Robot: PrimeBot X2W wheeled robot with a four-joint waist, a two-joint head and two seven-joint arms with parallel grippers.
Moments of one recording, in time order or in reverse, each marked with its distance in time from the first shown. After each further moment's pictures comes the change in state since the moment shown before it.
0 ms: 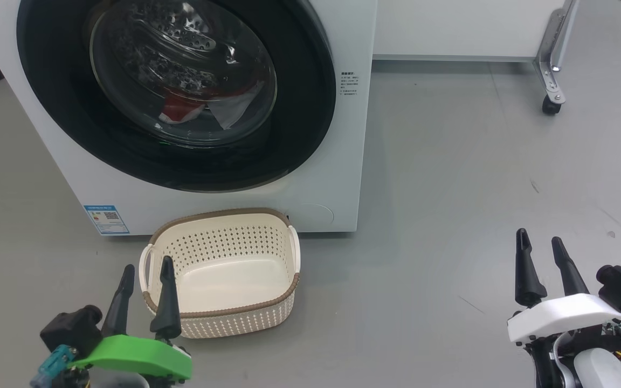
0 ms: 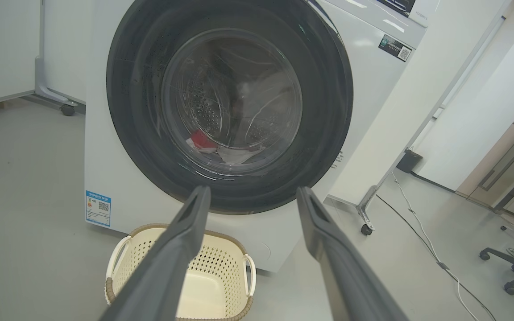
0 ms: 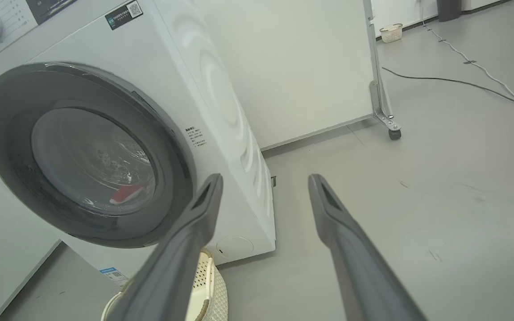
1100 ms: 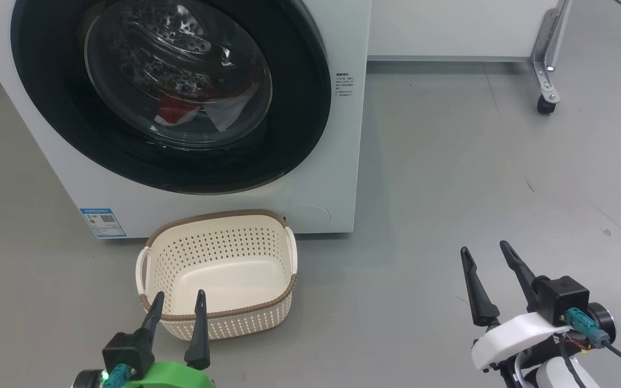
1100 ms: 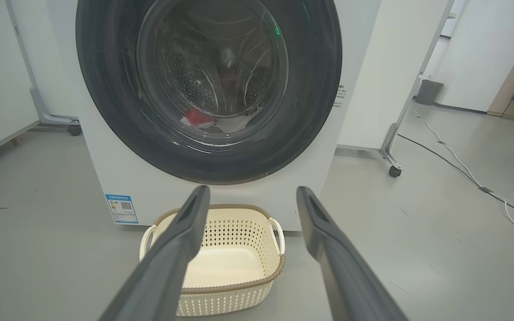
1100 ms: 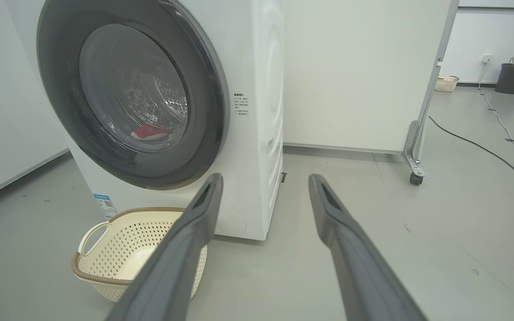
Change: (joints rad) left arm 0.004 0.010 -0.130 0.141 0.213 0.127 -0.080; right arm -0.008 -0.010 0.124 0.041 -0.310 -0.069 -0.034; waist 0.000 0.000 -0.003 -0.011
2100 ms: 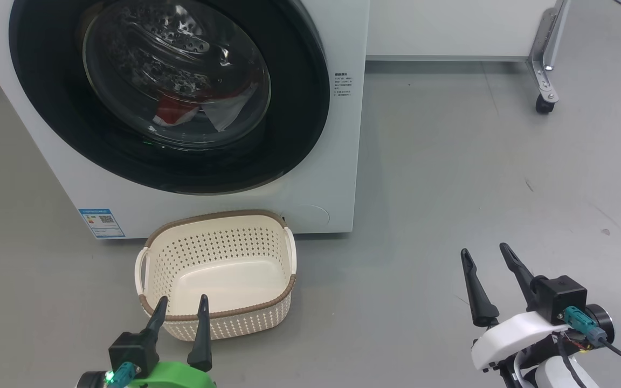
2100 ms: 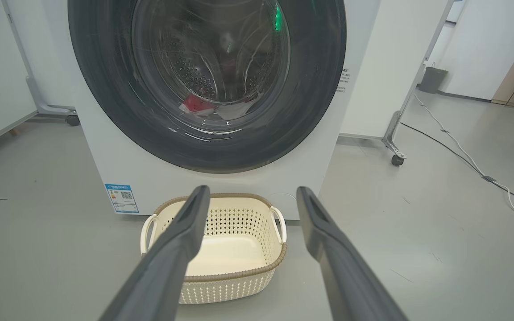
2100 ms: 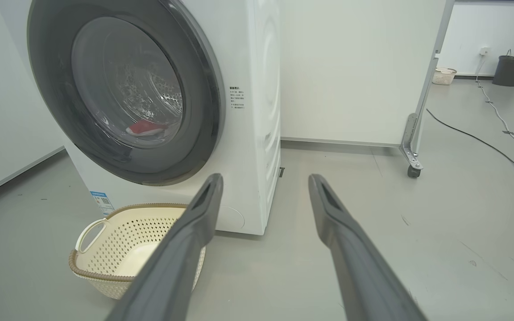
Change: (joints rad) left arm -0.020 0.000 -0.016 0.063 -0.015 0.002 0.000; right arm -0.012 0.007 -0.002 0.035 0.011 0.000 0.000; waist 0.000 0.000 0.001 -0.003
